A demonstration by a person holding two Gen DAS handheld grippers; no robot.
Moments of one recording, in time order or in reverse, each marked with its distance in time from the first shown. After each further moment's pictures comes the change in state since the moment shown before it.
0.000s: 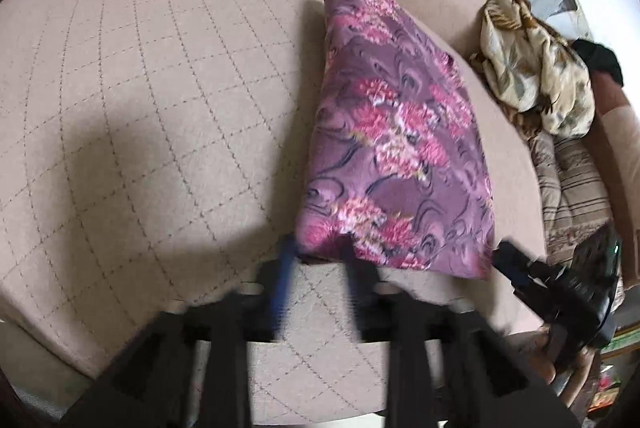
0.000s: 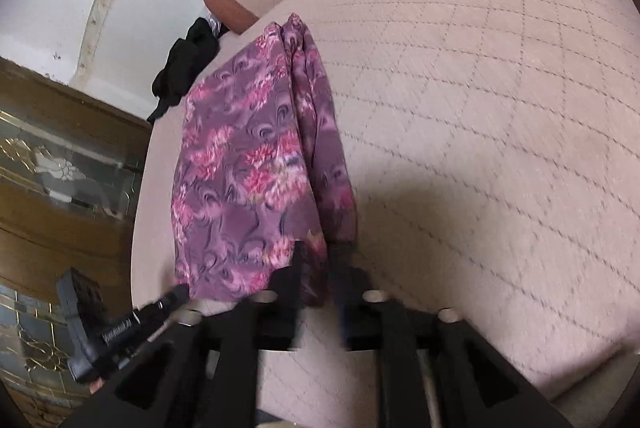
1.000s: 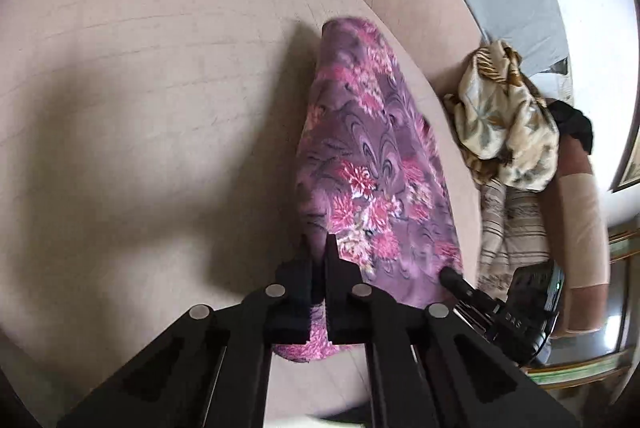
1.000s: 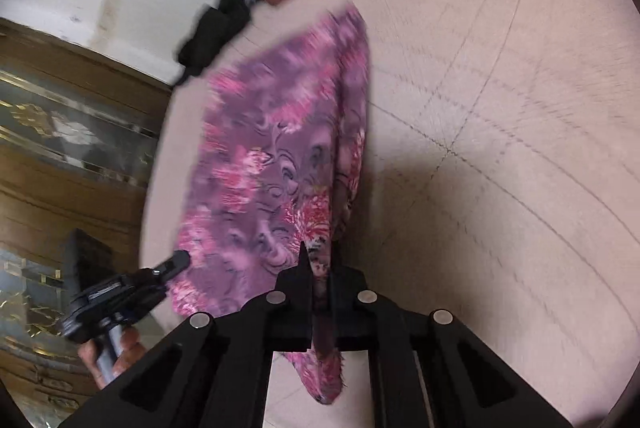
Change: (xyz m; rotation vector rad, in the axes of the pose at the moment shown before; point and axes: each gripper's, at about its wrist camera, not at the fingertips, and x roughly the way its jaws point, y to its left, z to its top) left arm -0.019 0.016 0.033 -0.209 0.055 -0.233; right arm 0.001 0.029 0.039 -0.116 0.102 0.099
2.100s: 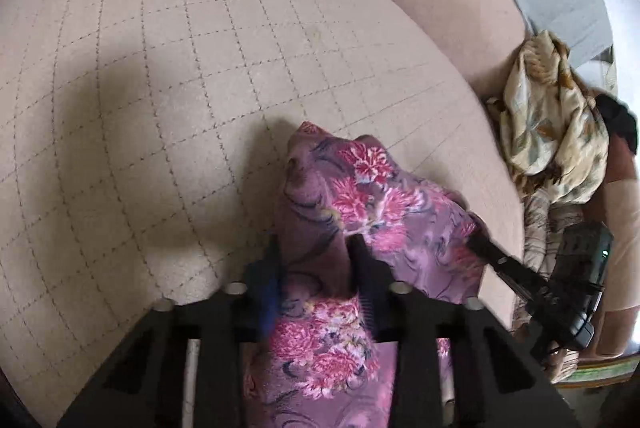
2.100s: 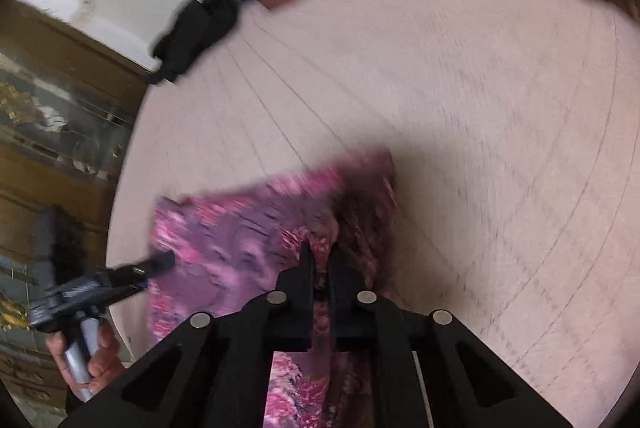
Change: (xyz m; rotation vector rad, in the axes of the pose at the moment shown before) left arm 0.085 -0.038 0.109 0.036 0.044 0.152; right arm 0.071 0.009 0.133 -0.130 0.041 -0.112
